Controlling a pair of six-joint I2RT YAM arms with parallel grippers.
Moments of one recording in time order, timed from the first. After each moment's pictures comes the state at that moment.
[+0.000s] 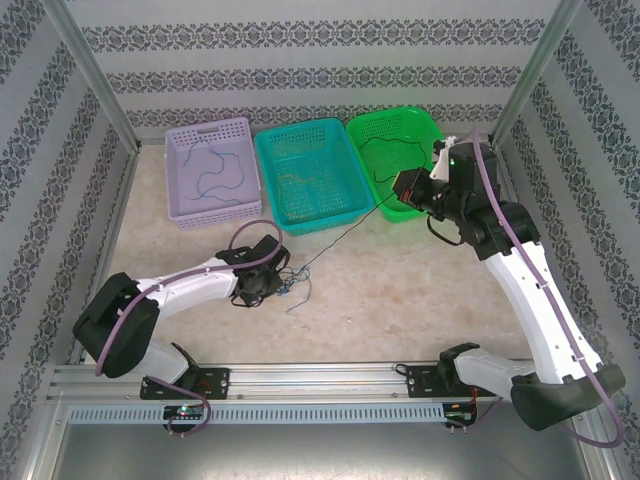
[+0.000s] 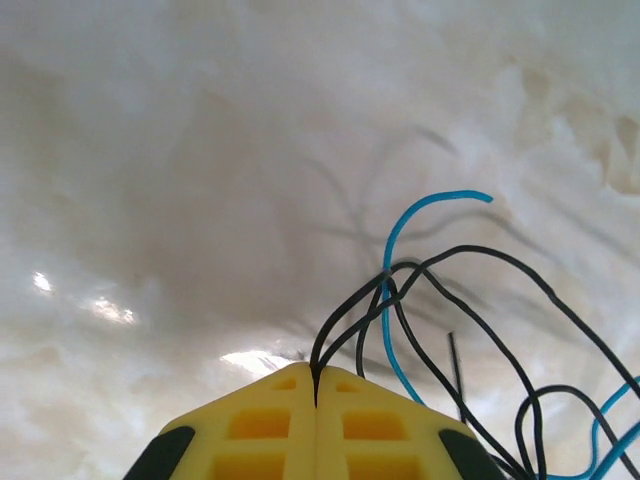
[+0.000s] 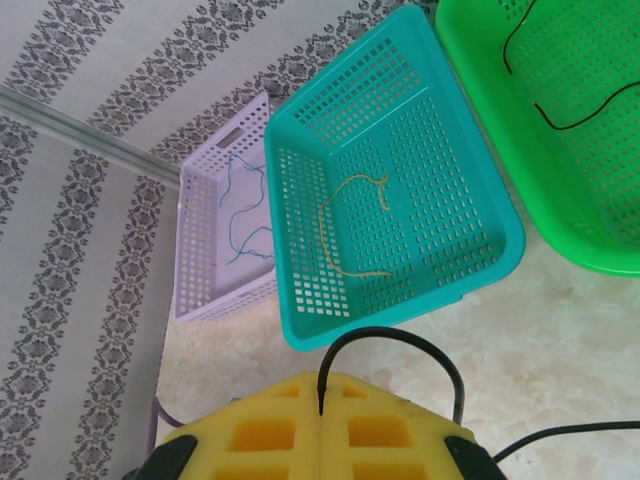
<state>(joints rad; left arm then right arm) -0.66 1.45 0.78 -0.60 -0.11 -1.23 0.30 1.14 1.38 -0.77 -0.25 0.72</state>
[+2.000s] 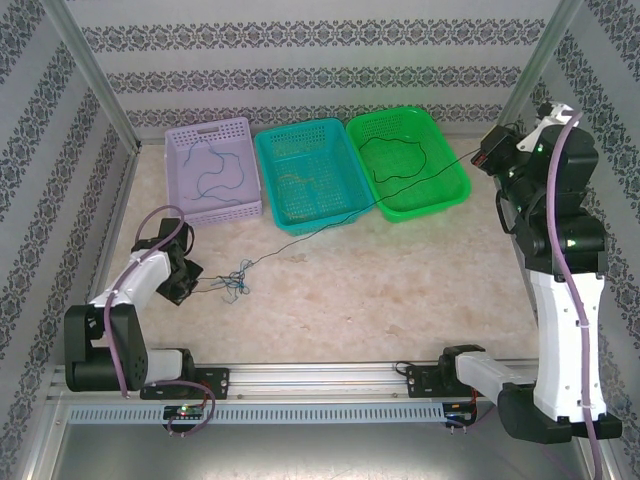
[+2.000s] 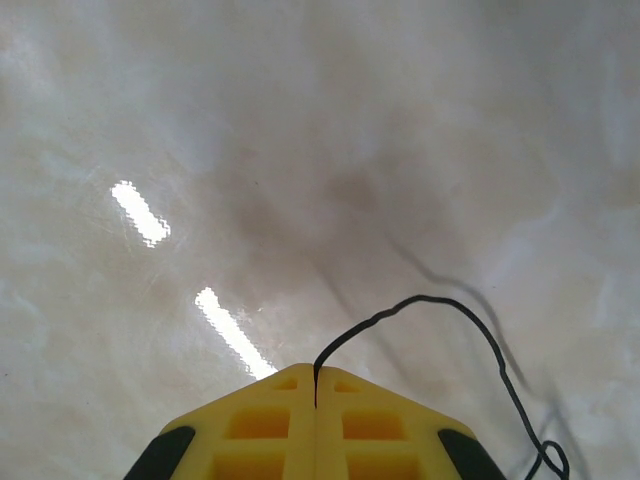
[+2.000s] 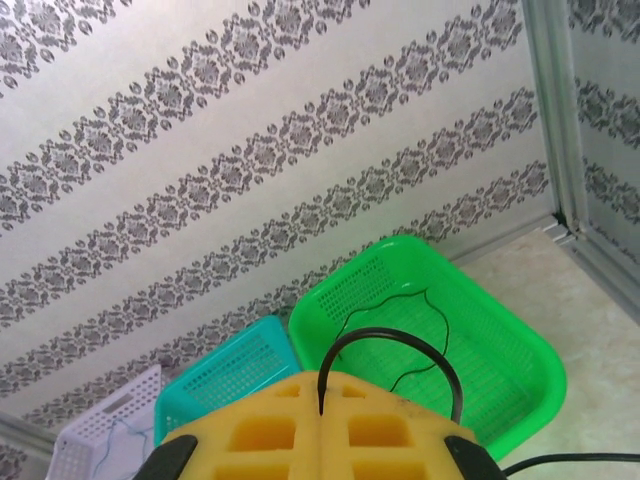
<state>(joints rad) 0.09 1.32 0.74 -0.86 -0.10 -0.99 0.05 1.08 1.70 -0.82 0.08 0.52</state>
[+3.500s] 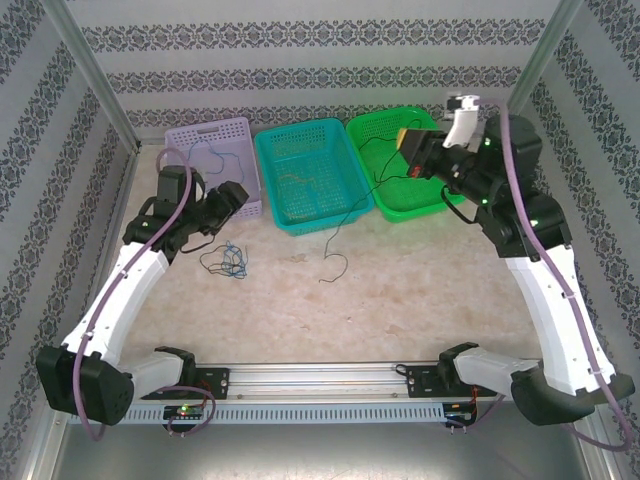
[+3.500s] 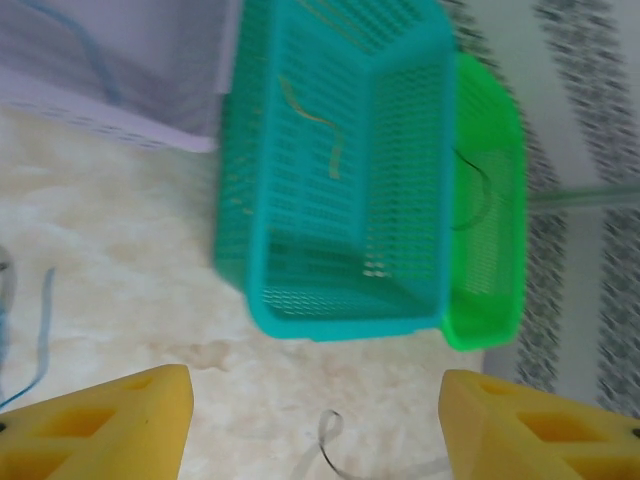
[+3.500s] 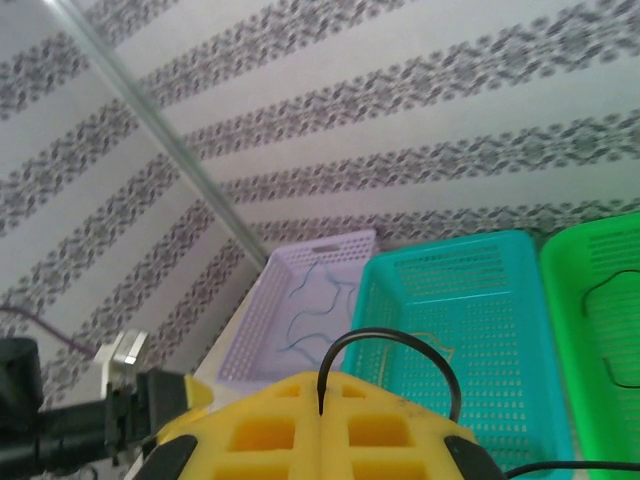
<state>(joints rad) -0.19 1.17 1.10 -0.56 0.30 -0.91 0.36 1.17 1.66 -0.67 -0.27 0.43</state>
